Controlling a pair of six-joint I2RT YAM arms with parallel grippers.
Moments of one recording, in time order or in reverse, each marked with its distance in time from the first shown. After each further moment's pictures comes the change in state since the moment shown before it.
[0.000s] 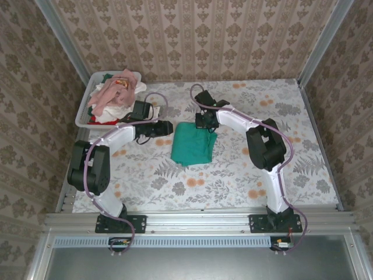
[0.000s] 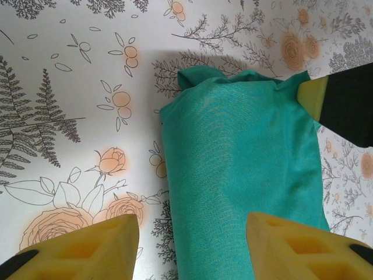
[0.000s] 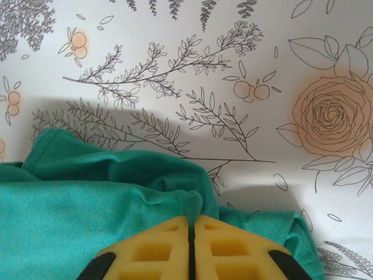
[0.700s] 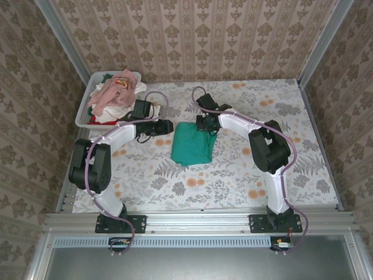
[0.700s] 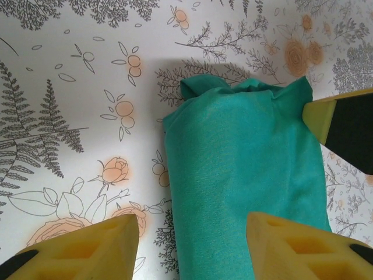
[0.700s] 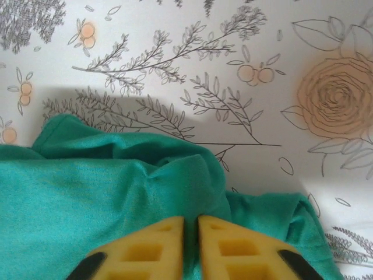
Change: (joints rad) left arm 0.000 0.024 0.024 -0.001 -0.008 0.000; right arm 0.004 -0.054 -0.111 0.090 -0.005 0.024
